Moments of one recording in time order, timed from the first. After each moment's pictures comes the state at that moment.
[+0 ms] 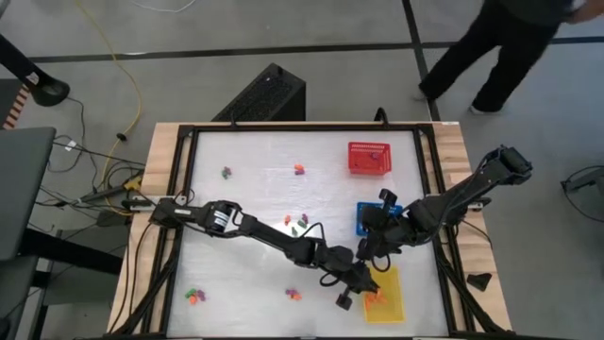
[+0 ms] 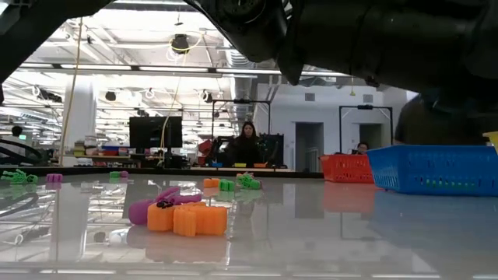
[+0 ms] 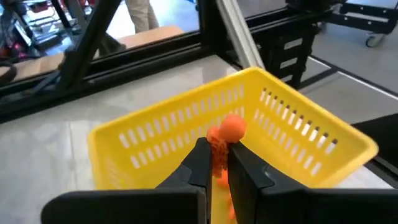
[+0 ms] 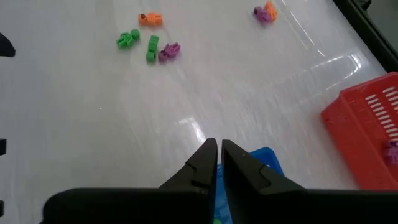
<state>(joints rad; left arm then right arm) -0.28 2.52 1.90 0.38 0.15 0.13 0.50 1.29 1.00 -0.84 0.66 0.75</state>
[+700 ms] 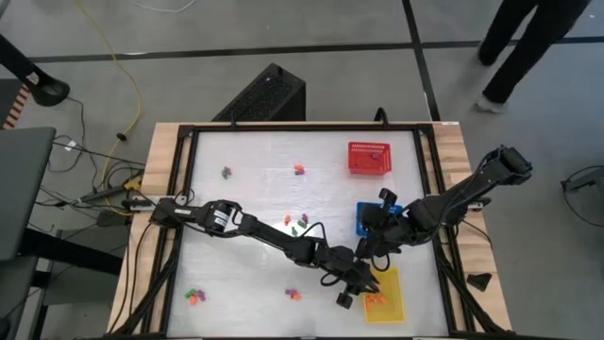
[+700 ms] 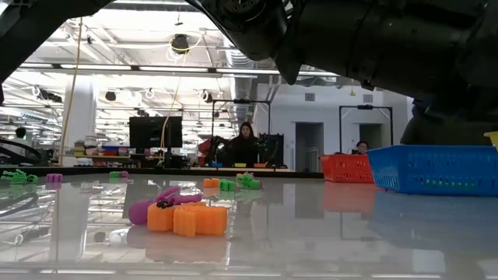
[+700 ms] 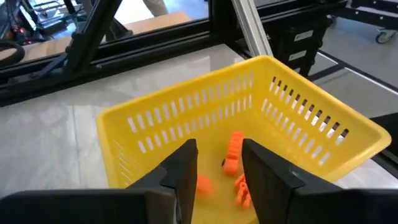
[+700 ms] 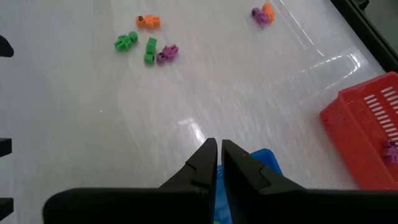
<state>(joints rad) -0.28 2.52 1.90 0.34 0.12 0.10 0.49 1.29 1.00 -0.83 0.66 0.75</state>
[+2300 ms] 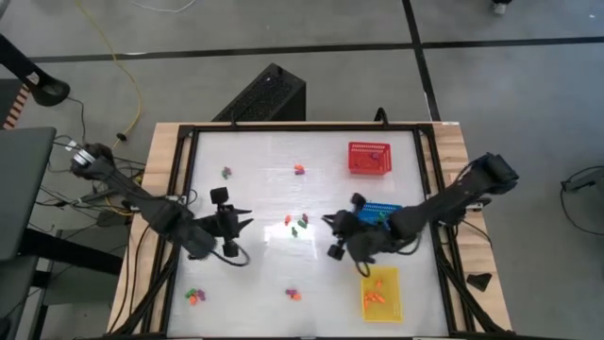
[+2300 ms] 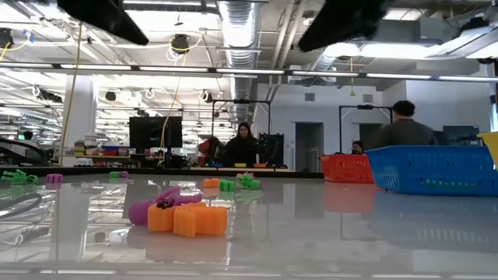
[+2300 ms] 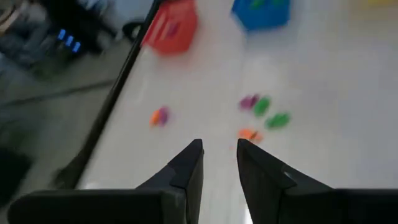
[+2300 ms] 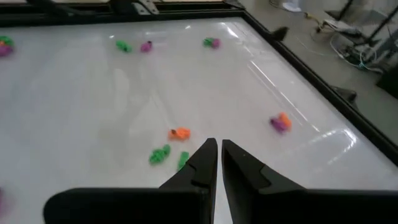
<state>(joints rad) -0.58 1.09 0.79 -0.44 -0.86 -0.18 0.45 1.48 1.05 -0.27 0.85 0.41</state>
